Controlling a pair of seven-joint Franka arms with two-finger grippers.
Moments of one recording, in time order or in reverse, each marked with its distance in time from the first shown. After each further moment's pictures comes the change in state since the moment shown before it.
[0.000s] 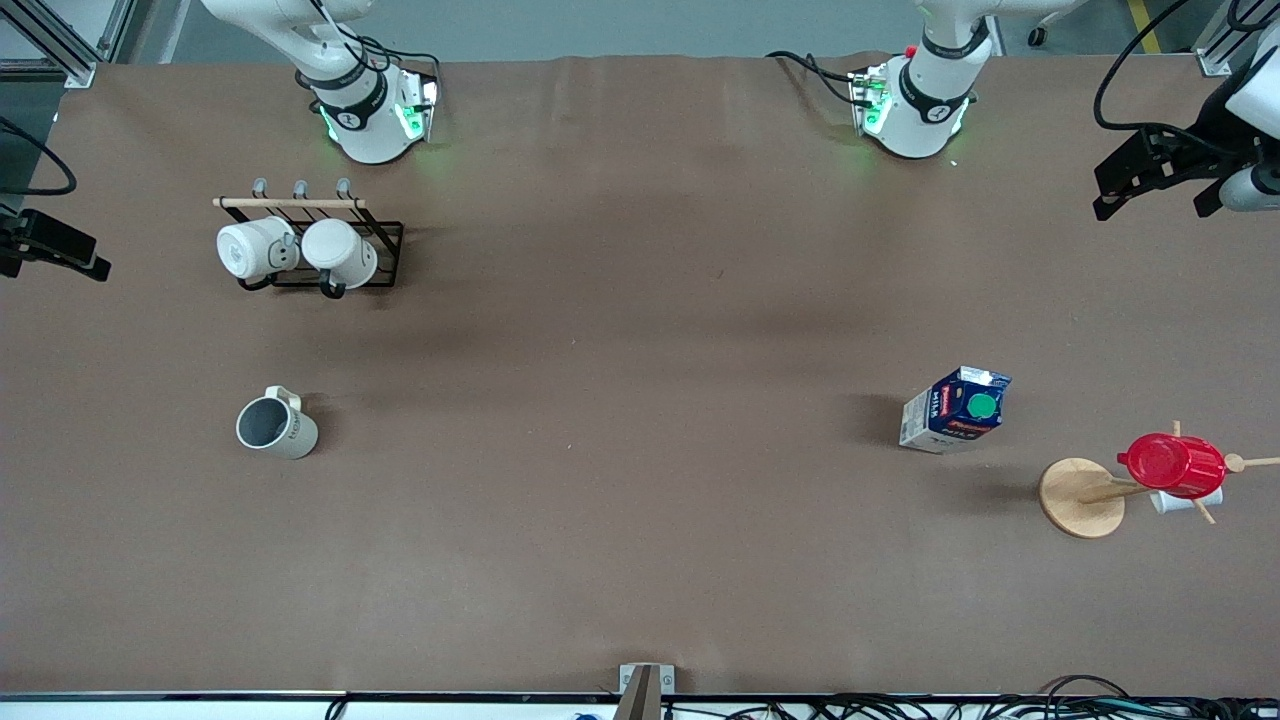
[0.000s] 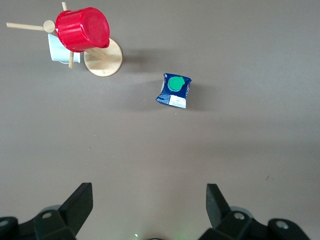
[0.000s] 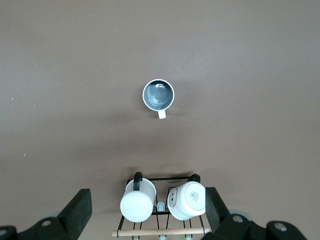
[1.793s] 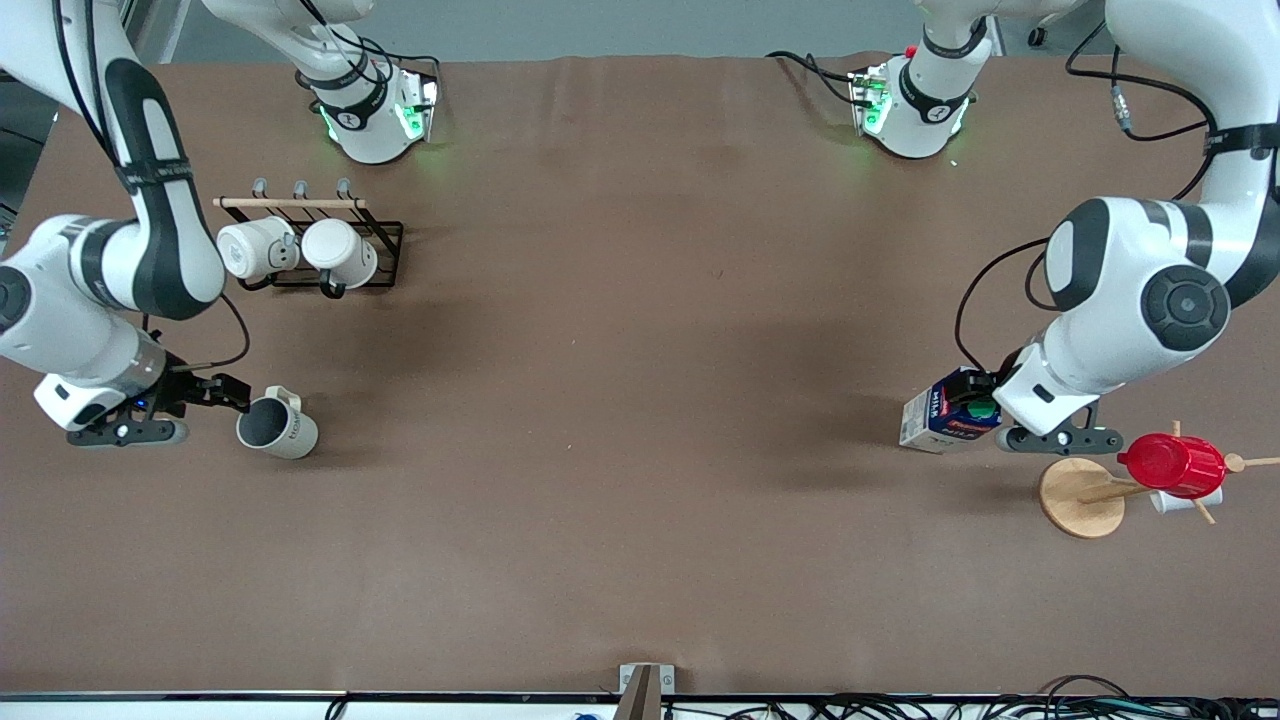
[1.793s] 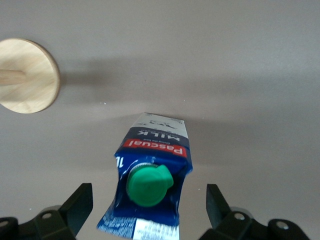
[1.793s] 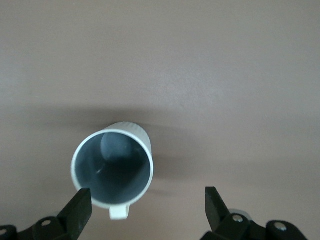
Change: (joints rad) left arm -0.020 0.420 -0.005 -0.238 0.000 0.573 0.003; right arm -0.020 0.284 -0.023 -0.529 0.000 0.907 -0.204
